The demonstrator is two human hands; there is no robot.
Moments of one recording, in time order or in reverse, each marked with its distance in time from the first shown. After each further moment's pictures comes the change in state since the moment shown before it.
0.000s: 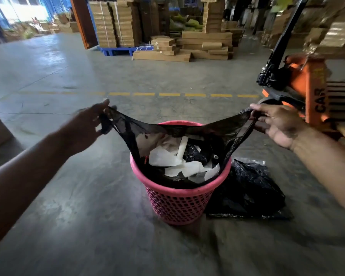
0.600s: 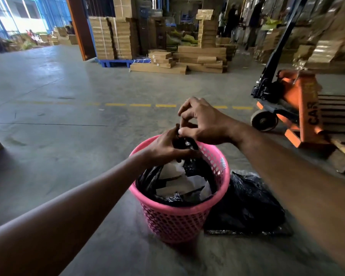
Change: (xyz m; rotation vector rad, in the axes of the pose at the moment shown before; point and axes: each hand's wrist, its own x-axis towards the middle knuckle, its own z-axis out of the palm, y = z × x) left_hand 0.046 -0.051 0.151 0.462 -0.453 0.343; right_hand -0.009 -0.042 0.135 -1.076 -0.377 -0.718
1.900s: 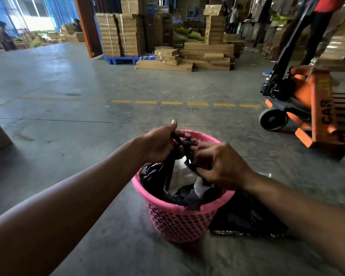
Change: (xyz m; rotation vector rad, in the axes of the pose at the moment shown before) left_hand 0.012 -0.010 -0.019 -0.741 0.058 -0.636; right_hand -0.064 0.029 0.080 0.193 0.169 -0.160
